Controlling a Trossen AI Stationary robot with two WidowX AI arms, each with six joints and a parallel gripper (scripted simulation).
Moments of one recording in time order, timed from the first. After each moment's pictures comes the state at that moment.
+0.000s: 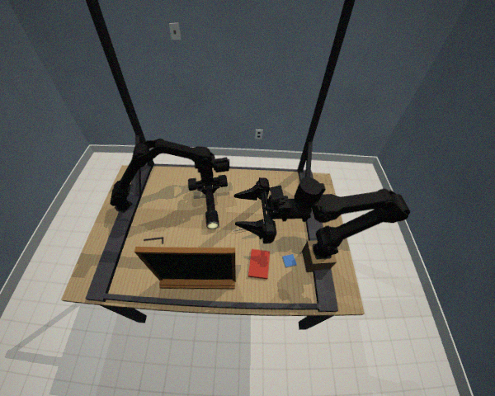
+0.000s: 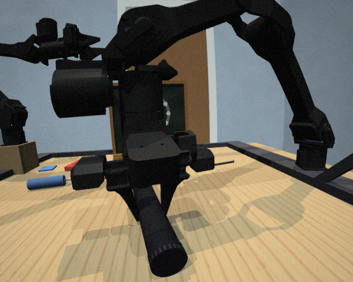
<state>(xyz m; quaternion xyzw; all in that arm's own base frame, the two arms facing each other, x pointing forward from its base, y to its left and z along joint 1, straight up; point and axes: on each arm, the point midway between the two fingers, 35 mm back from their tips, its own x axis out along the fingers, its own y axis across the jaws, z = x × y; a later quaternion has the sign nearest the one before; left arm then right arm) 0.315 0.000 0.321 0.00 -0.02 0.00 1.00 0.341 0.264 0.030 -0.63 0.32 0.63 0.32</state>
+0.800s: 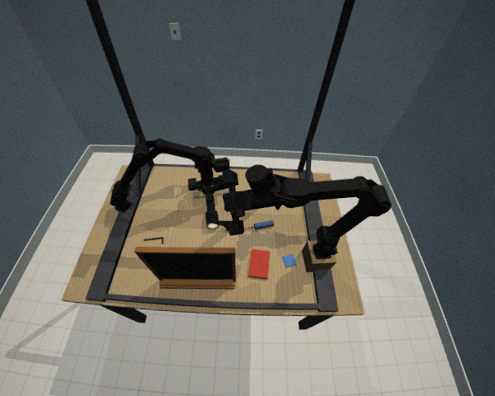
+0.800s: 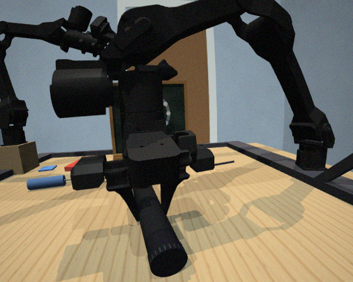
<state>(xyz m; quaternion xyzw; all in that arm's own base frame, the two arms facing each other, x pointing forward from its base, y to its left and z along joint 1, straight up) 0.399 -0.044 0.282 -0.25 0.19 0.00 0.95 0.341 0.264 0.030 -0.63 0.32 0.63 0.32</state>
